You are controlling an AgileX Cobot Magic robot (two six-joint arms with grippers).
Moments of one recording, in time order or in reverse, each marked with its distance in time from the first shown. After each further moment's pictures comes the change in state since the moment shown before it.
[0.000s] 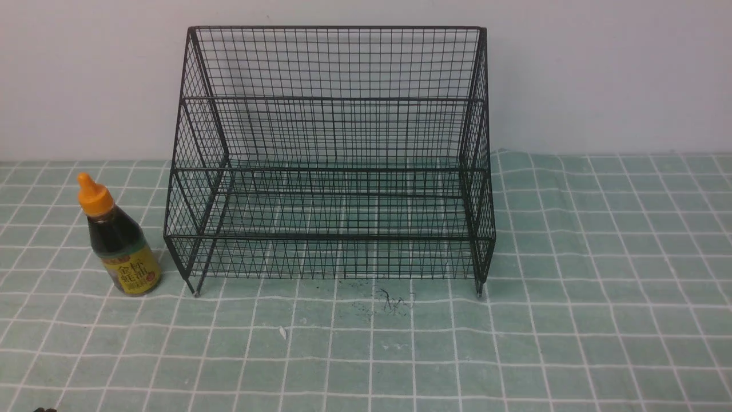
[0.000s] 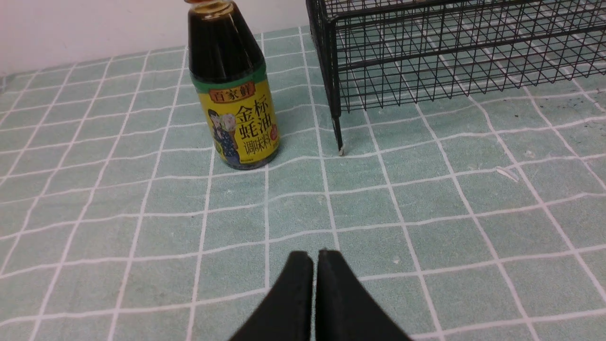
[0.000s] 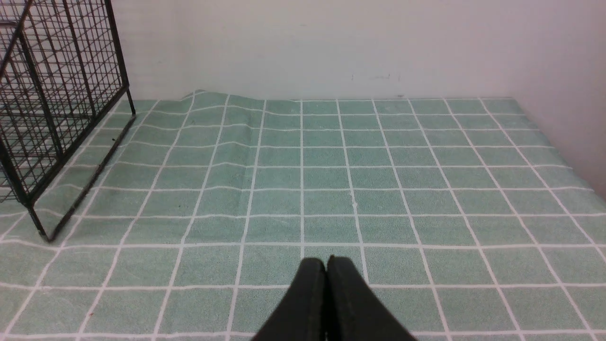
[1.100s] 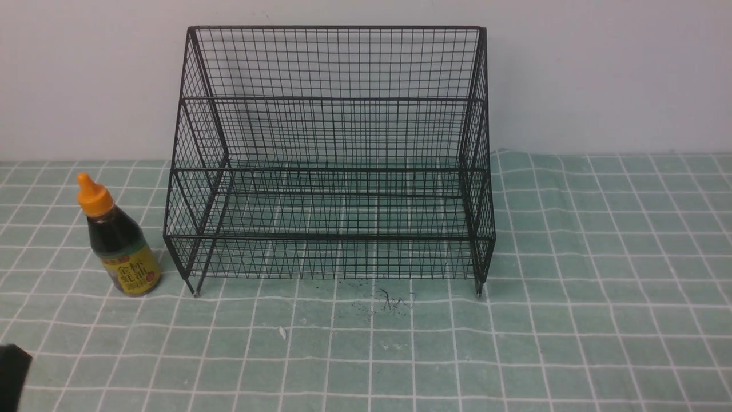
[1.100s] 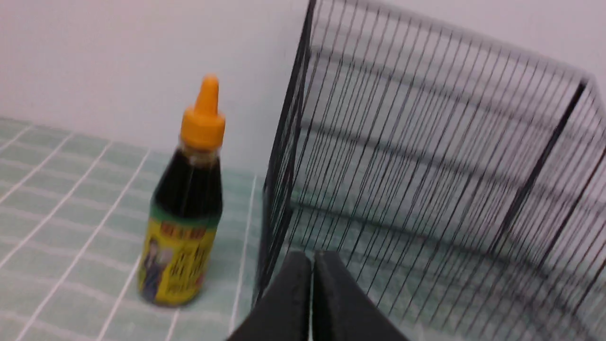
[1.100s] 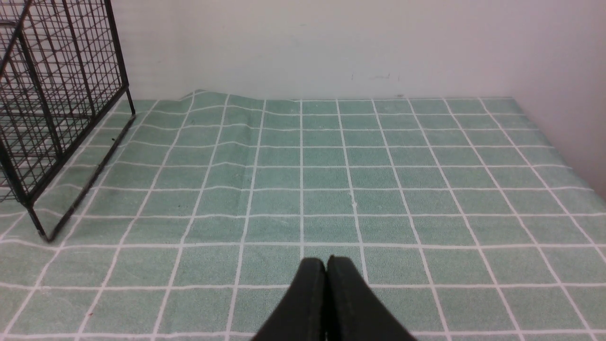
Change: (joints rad) right arm 0.000 0.000 0.000 0.000 0.000 0.000; left arm 0.000 0.000 0.005 -0.330 -0.425 -0.170
